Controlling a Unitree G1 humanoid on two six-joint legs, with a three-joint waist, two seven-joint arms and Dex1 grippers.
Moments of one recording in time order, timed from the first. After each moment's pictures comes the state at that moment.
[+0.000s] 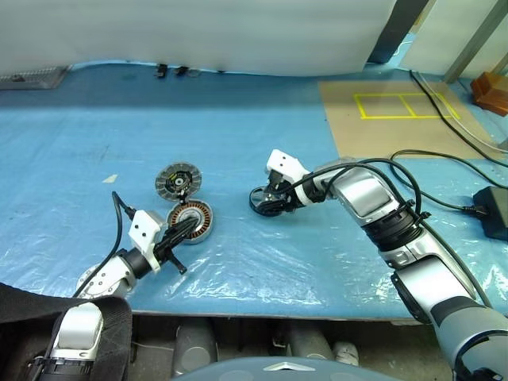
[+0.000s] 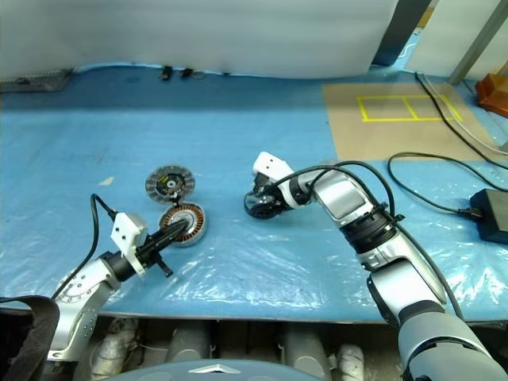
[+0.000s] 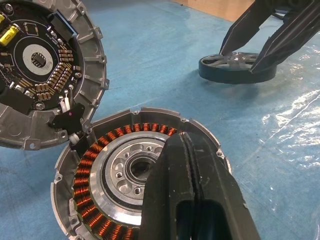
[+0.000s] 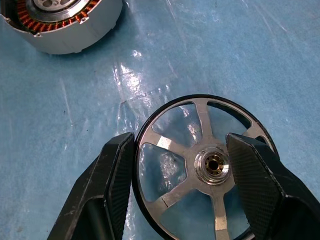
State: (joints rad) left arm 0.15 0.43 0.08 -0.24 -0.35 0.12 -0.72; right arm -0.82 -0.48 0.48 0.11 0.11 0.87 1.00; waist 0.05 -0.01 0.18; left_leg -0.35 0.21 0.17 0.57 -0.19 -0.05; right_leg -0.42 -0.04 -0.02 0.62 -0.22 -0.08
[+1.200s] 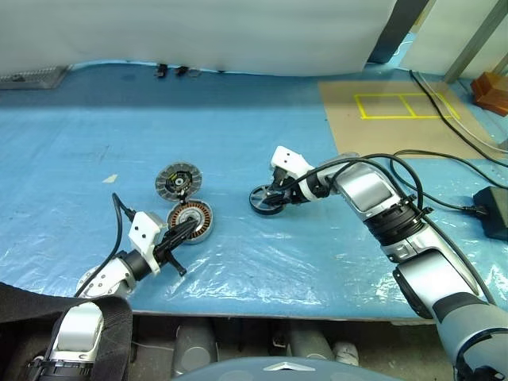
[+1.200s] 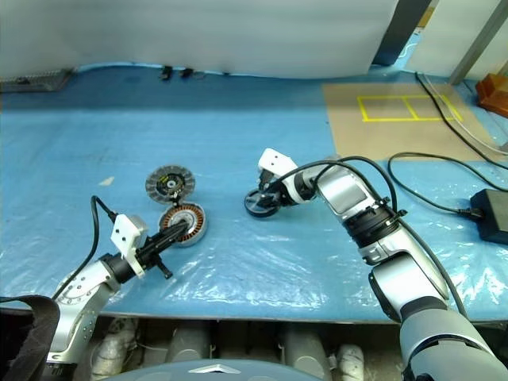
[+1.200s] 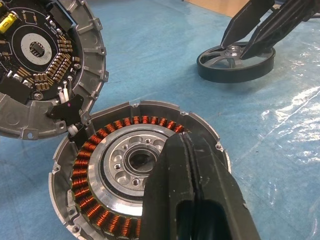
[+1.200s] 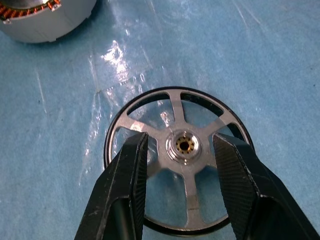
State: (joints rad) left arm 0.17 0.43 0.08 -0.24 -0.35 0.13 -0.71; right arm -0.85 -0.50 0.48 0.19 0.07 0.81 1.02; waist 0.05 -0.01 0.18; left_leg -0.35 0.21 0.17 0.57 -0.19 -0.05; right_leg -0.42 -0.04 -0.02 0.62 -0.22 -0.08
